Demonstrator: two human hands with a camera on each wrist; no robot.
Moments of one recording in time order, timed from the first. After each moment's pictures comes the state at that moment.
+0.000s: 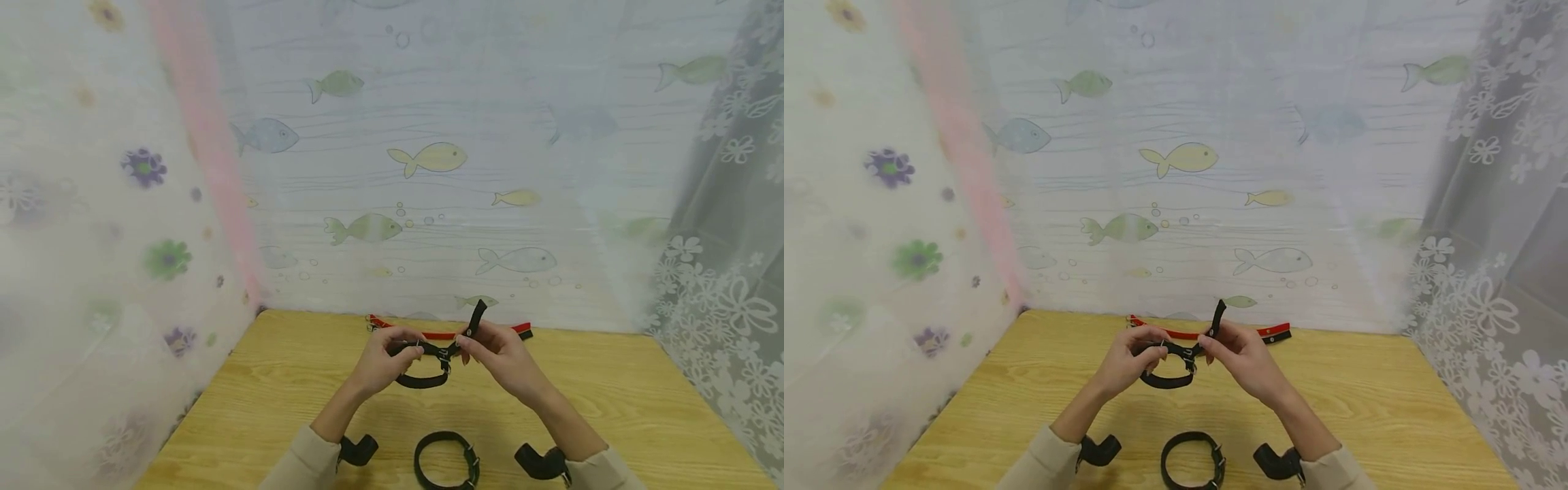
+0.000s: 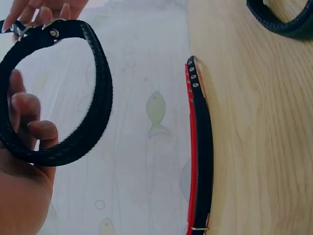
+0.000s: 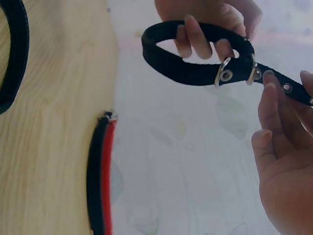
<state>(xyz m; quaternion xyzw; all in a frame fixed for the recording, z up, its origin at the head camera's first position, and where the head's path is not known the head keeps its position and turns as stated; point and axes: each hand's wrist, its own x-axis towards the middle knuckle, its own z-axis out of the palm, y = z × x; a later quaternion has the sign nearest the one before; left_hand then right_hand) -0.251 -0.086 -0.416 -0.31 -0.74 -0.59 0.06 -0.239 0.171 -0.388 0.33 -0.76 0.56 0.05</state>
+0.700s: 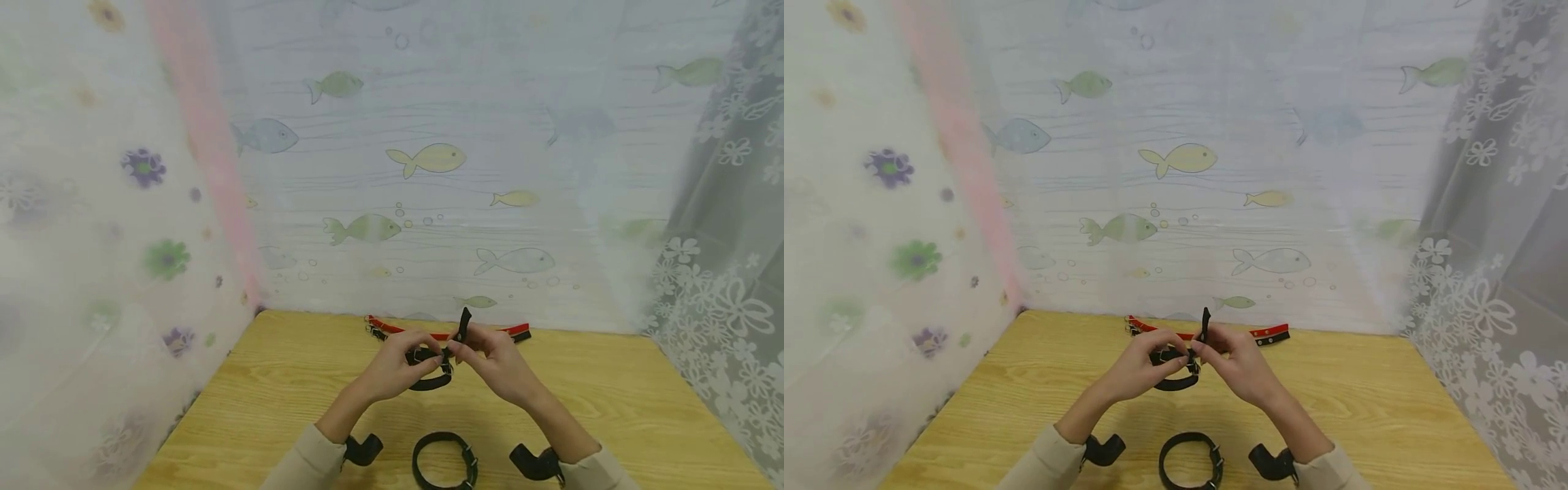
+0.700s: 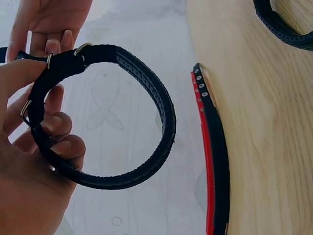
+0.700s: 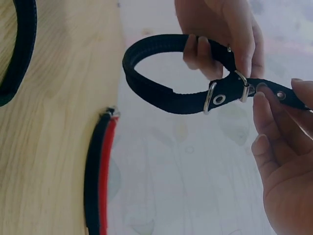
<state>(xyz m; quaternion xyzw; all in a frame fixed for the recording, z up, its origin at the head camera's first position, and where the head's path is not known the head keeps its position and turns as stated) -0.247 -0.069 -0.406 -0.37 -0.81 -0.45 0.08 -0.236 0.164 -0.386 0.35 -0.79 0.48 0.11</state>
